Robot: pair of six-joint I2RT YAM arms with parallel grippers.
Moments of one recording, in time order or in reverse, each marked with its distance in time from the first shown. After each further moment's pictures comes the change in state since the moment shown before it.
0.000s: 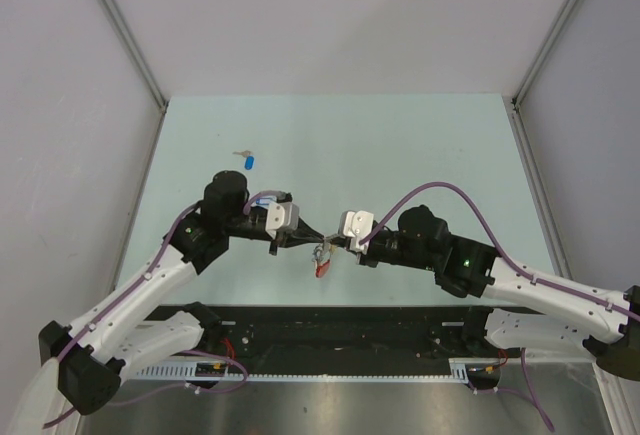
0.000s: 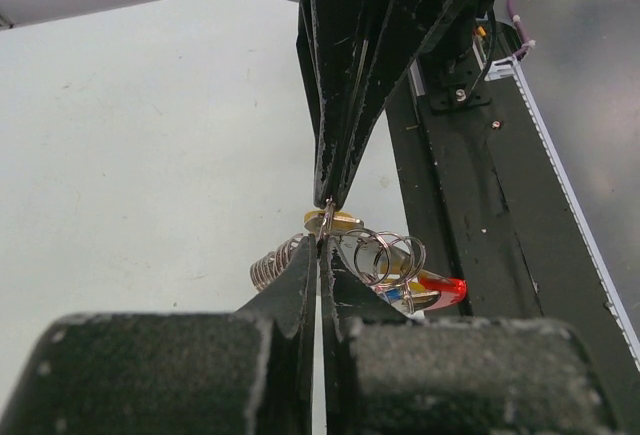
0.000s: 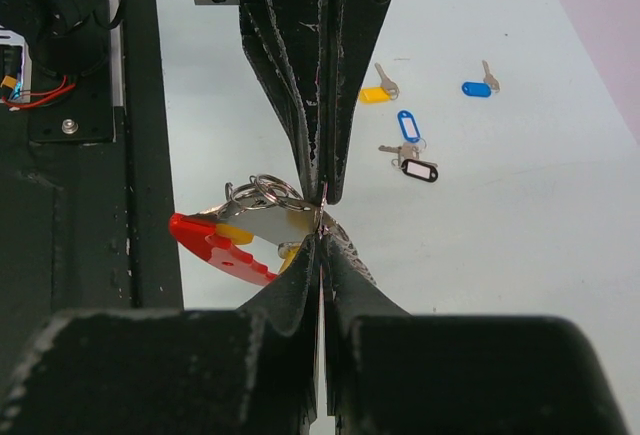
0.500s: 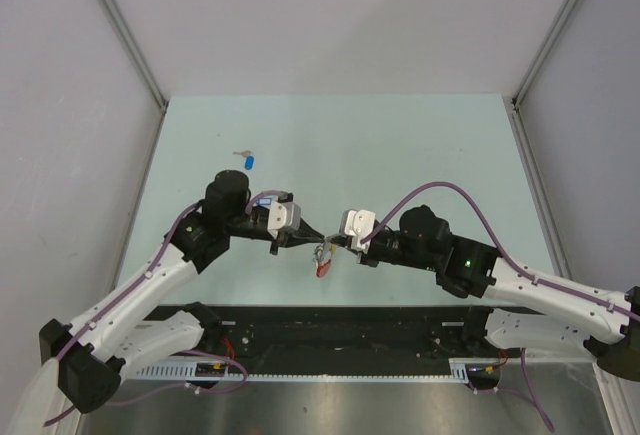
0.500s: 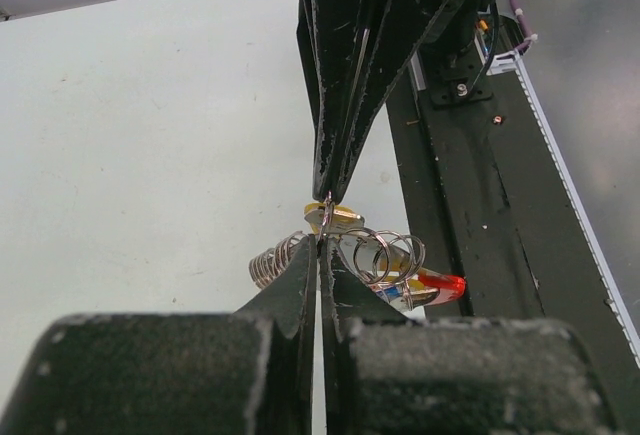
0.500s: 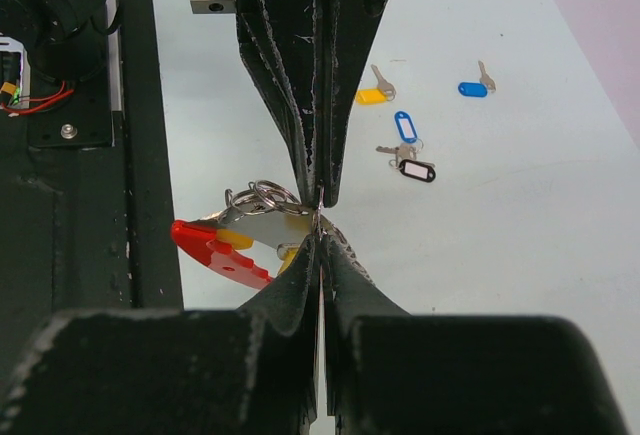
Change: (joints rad) left arm -0.008 0.013 0.014 -0.026 -0.018 0.013; right arm 0.000 -0.008 0.000 0.000 0.010 0.008
